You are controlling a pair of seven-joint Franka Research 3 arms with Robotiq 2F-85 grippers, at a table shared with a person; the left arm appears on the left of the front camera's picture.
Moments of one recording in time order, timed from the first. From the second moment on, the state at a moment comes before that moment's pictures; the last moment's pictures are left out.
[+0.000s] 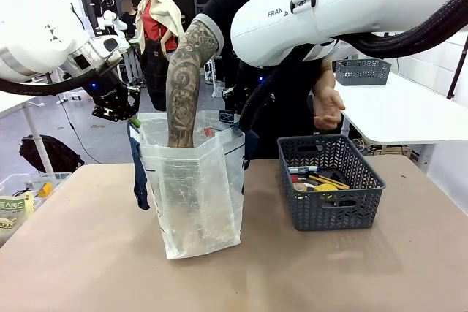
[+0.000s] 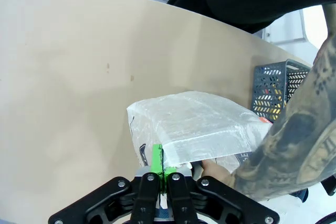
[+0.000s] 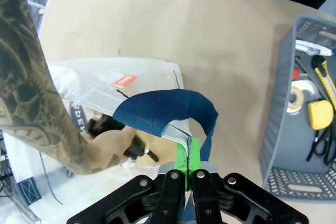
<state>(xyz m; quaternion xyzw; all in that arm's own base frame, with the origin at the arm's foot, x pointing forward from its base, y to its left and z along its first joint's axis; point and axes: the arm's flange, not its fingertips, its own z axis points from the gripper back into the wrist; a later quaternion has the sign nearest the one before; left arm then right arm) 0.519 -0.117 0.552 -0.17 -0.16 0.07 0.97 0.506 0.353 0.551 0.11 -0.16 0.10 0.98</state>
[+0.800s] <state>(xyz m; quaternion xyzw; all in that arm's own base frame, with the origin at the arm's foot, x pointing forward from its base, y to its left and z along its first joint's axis) 0.519 -0.116 0.552 -0.17 -0.16 0.07 0.97 0.507 0.352 0.551 0.11 -0.16 0.10 0.98</state>
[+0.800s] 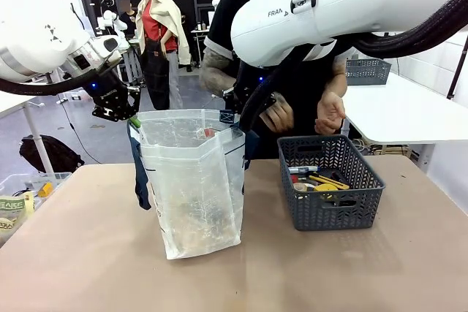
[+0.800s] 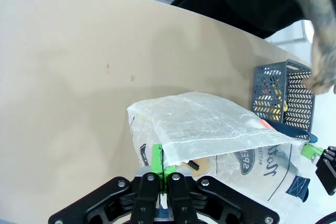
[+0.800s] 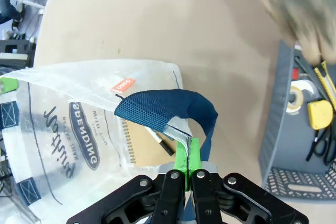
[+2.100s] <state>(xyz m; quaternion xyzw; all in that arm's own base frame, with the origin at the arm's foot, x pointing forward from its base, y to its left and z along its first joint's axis) 0.519 -0.116 0.552 -0.17 -0.16 0.07 0.97 0.507 0.352 0.551 0.11 -0.16 0.10 0.98</state>
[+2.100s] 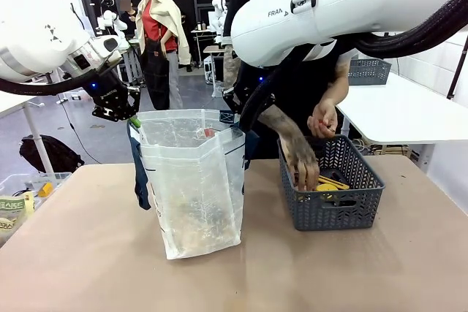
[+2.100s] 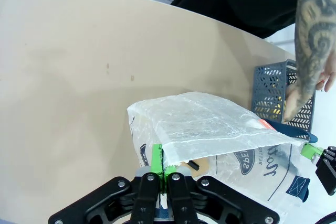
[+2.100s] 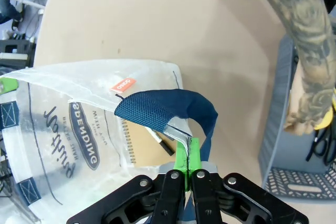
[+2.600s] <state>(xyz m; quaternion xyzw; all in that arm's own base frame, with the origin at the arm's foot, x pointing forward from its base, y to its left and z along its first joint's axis) 0.519 -0.116 0.552 -0.17 -0.16 0.07 0.97 0.507 0.352 0.551 0.11 -0.16 0.10 0.98</state>
